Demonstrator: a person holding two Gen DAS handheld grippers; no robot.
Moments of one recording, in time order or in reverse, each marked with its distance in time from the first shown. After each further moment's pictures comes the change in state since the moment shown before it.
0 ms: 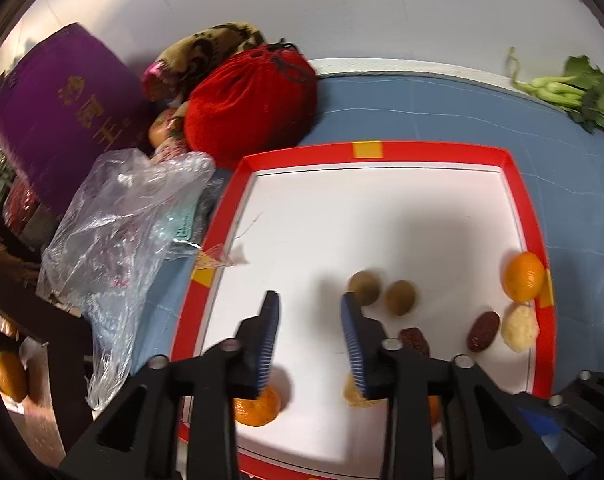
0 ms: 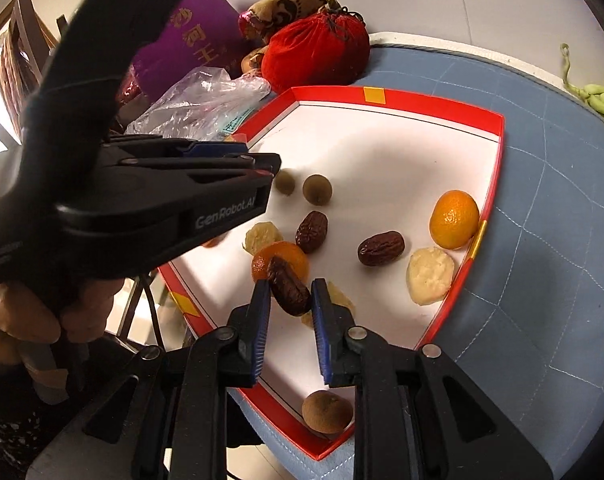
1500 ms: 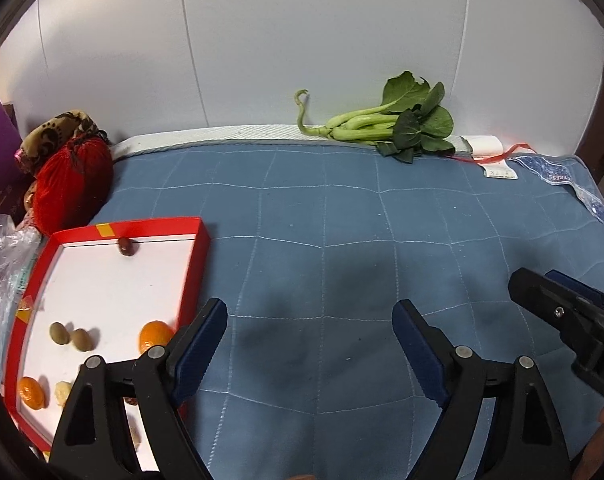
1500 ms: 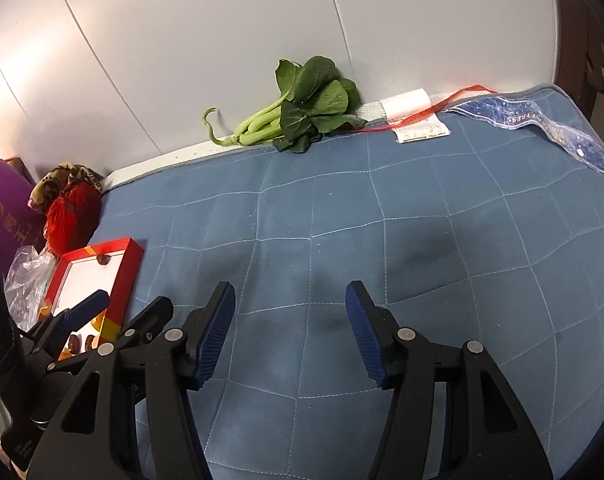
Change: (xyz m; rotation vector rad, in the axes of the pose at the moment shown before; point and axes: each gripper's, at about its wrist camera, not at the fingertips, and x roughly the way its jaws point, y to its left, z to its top) left arm -0.066 -0.200 0.009 0.049 -0.209 -0.342; right arm -0.192 -0.181 -0.033 0.462 -0.293 -0.519
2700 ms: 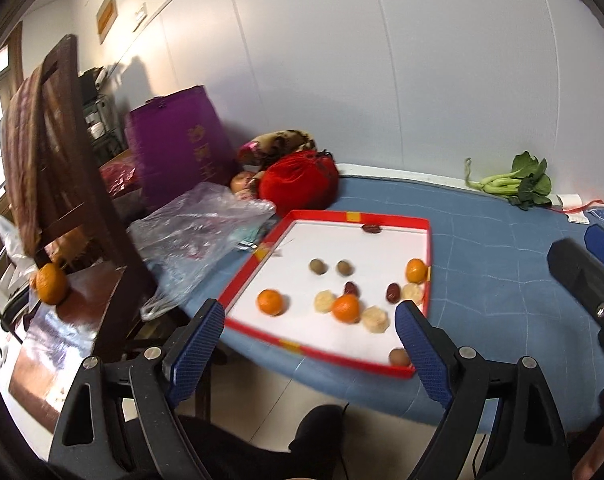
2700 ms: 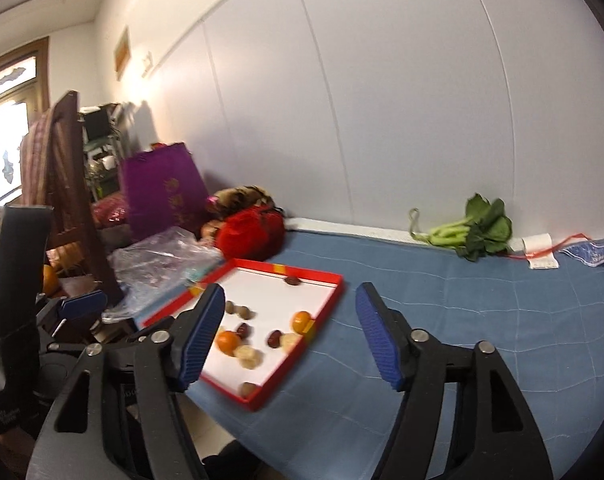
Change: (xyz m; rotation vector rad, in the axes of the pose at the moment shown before) left arm -0.215 0.104 -0.113 -0.200 -0.185 0.439; right arm -0.130 0.142 -0.095 -0.399 -0.379 0.396
